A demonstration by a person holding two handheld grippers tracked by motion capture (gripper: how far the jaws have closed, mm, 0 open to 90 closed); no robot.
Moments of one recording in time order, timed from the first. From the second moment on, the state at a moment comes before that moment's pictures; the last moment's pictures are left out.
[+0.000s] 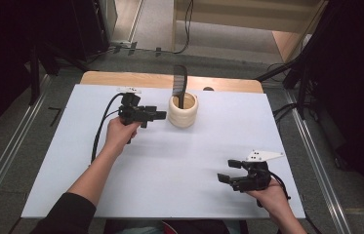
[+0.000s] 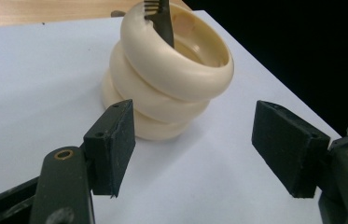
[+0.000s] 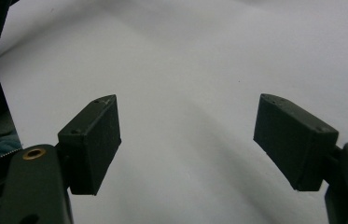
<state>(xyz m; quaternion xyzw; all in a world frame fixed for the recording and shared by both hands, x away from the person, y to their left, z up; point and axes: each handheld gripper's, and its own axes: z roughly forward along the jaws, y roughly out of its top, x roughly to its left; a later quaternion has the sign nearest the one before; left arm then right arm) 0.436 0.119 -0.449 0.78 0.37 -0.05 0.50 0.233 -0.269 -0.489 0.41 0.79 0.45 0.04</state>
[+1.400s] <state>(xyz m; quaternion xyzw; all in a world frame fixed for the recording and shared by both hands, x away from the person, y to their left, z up) 0.367 0.145 -0.444 0.79 0.36 -0.07 0.49 0.234 -0.269 -0.490 0.41 0.79 0.46 0.03</state>
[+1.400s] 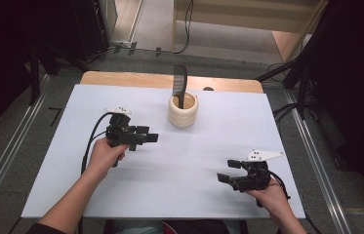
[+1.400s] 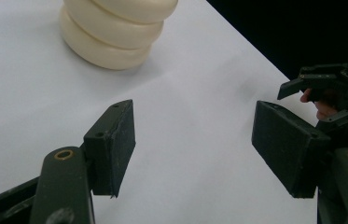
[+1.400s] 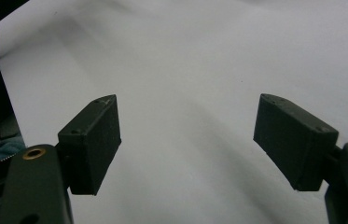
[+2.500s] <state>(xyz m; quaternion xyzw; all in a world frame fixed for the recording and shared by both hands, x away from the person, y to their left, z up) 0.318 0.167 -0.457 0.82 0.33 -0.06 0.46 0.235 -0.269 -0.492 0.42 0.79 0.46 0.03</state>
